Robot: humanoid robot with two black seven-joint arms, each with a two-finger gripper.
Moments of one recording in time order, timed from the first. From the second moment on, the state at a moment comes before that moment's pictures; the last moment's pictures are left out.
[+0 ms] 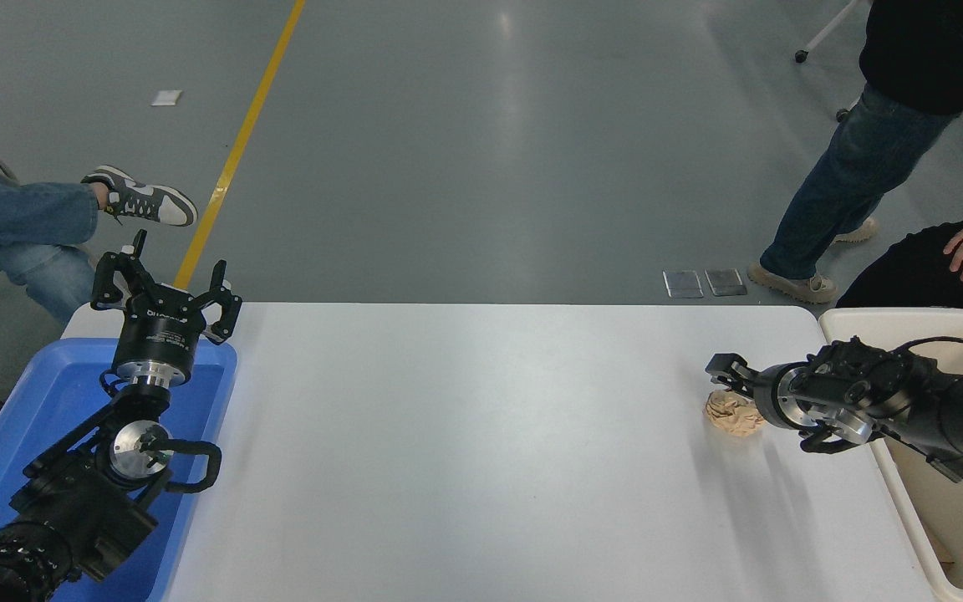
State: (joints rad) left arm -0.61 0.21 -0.90 -0.40 -0.07 -0.57 -0.54; right arm 1.11 -0.29 -0.85 0.69 0.02 0.03 -0.10
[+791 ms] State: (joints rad) left arm -0.61 0.21 -0.90 -0.41 -0.07 -0.57 -0.54; right arm 1.05 -0.25 -0.84 0.68 -0.10 -0.07 -0.09
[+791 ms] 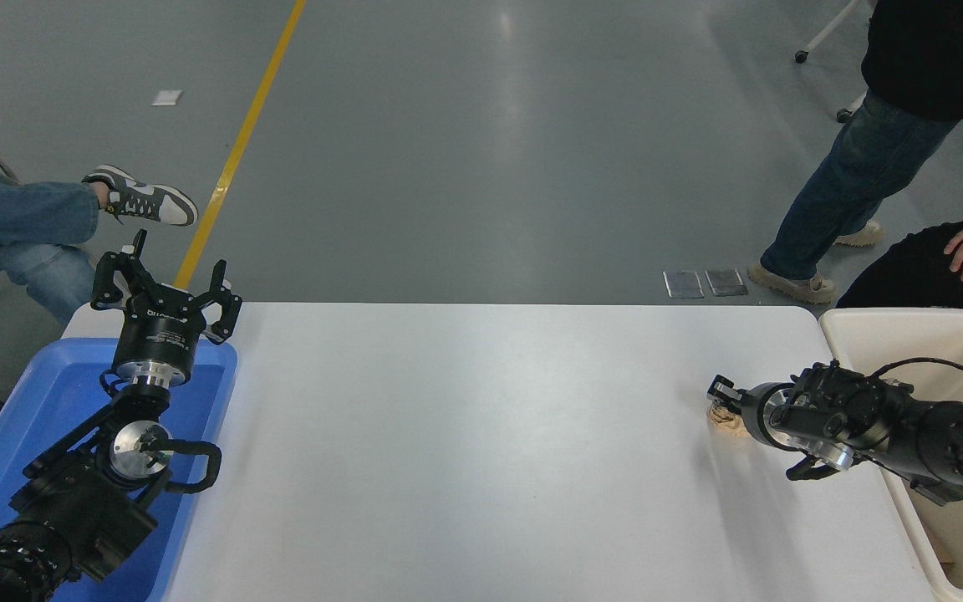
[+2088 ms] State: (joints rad) left arm -0.61 0.21 -0.90 -0.40 -0.07 -0.57 -0.54; right arm 1.91 -0.78 -0.91 1.14 -0.16 0.39 -0.09
